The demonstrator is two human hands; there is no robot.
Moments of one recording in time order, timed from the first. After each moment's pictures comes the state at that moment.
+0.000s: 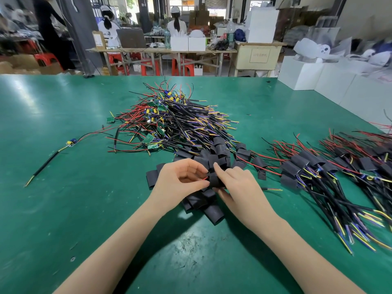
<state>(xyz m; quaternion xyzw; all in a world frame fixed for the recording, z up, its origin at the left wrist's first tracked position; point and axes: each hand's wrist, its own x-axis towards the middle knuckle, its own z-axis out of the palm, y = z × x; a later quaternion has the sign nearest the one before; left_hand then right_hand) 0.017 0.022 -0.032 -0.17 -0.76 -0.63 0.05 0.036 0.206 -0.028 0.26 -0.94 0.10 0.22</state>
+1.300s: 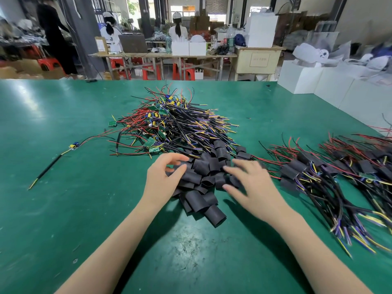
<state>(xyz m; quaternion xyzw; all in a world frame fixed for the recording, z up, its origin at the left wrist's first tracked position) 0.007 0.007 -0.031 -0.08 -0.81 -0.54 0.21 0.017 0.240 -0.036 0.20 -0.95 0.13 0.18</state>
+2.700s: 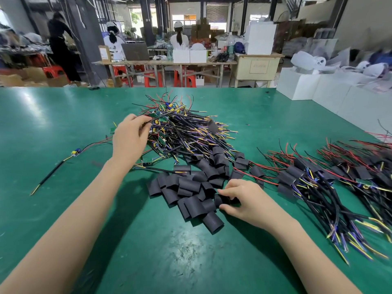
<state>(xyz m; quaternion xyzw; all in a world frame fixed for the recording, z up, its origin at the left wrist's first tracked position) -0.075 -0.064 0.031 -0.05 -0.89 -0.24 0.37 0.017 0.240 -0.034 0.30 -0.93 0.18 0.10</state>
